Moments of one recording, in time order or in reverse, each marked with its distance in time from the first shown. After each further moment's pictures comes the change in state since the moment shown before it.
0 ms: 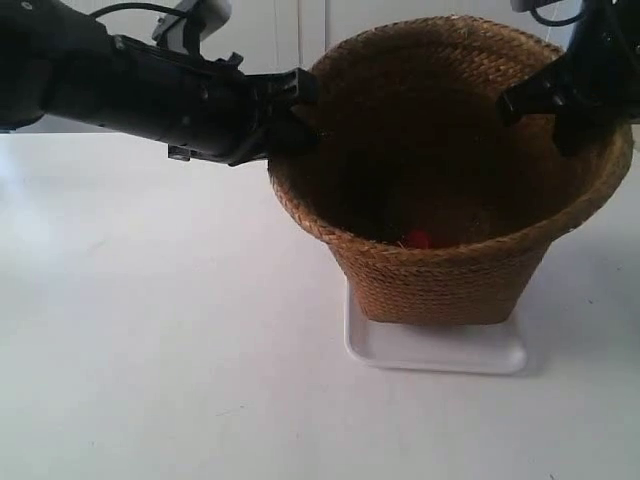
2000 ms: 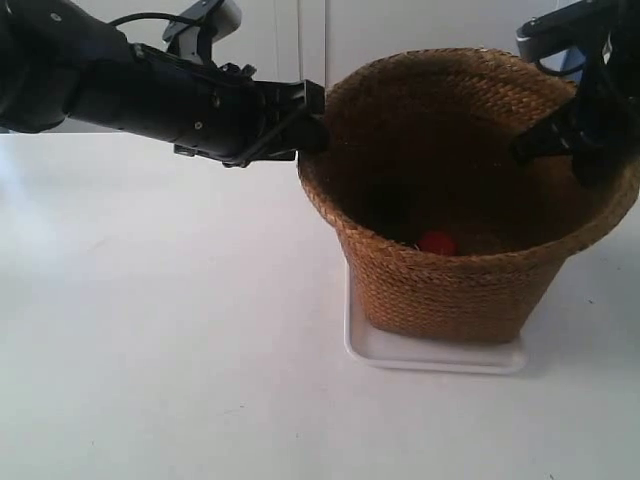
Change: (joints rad) left arm -0.004 0.053 -0.026 0.024 -0.043 0.037; right arm 0.000 0.023 0.117 -0.175 -0.085 0.125
